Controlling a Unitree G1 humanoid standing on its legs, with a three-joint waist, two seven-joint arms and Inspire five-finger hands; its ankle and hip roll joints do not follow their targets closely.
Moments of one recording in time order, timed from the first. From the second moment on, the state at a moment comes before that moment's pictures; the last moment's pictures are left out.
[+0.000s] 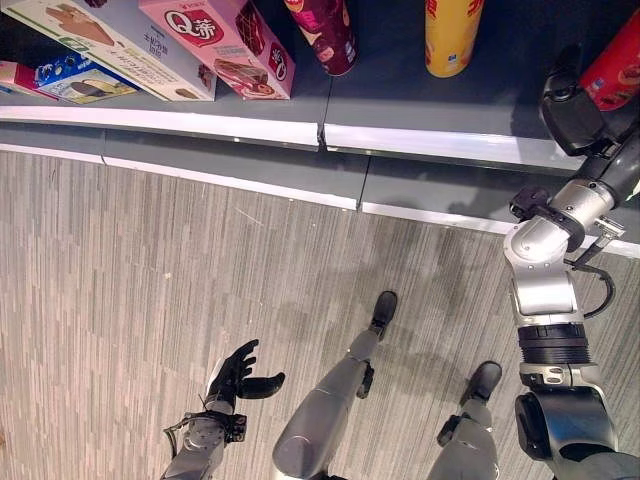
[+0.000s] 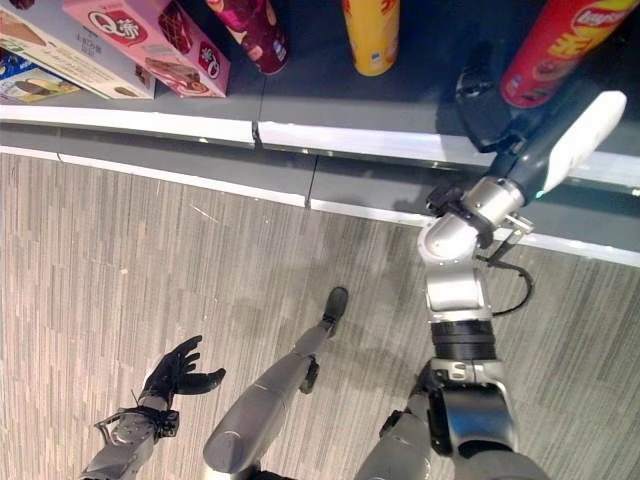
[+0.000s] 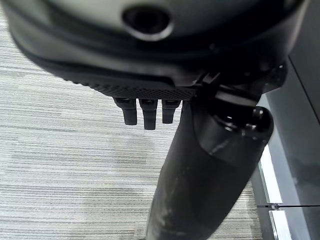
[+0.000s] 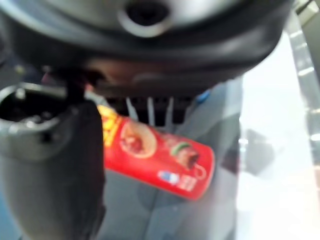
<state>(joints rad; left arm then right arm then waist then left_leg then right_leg) 0.03 0.33 -0.27 0.63 -0.29 -0.15 0.13 -0.70 -0.45 -0.07 0.23 -0.19 -0.01 -0.87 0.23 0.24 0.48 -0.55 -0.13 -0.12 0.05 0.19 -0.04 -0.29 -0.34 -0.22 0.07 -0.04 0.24</state>
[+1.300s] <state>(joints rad) 0.03 0.31 -0.17 0.70 -0.29 -0.10 0.15 -0.36 -0.37 -0.09 -0.17 -0.17 -0.06 -0.71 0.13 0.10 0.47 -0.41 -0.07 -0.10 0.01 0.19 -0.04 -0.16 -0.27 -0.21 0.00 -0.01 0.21</state>
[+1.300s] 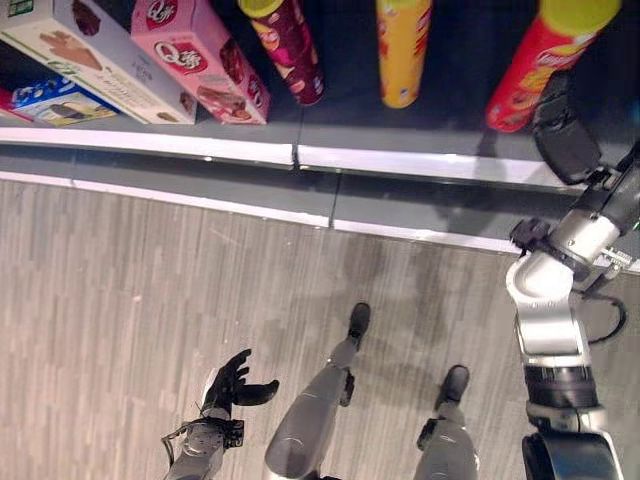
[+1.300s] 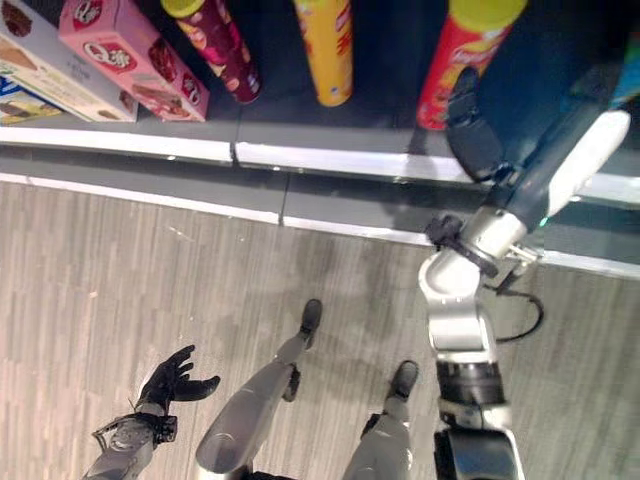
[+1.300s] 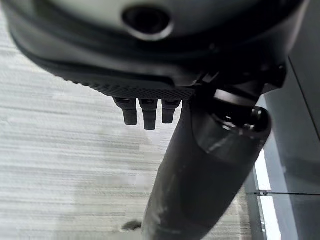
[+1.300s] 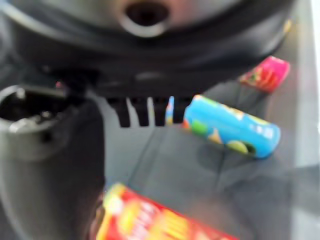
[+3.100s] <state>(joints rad) 0.05 0.27 0.00 0.87 -0.22 -0.04 0.05 -0.28 -0.85 -0.14 0.06 0.18 -0.16 -0.35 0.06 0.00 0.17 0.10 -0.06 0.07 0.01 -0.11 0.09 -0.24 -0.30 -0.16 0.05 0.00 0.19</state>
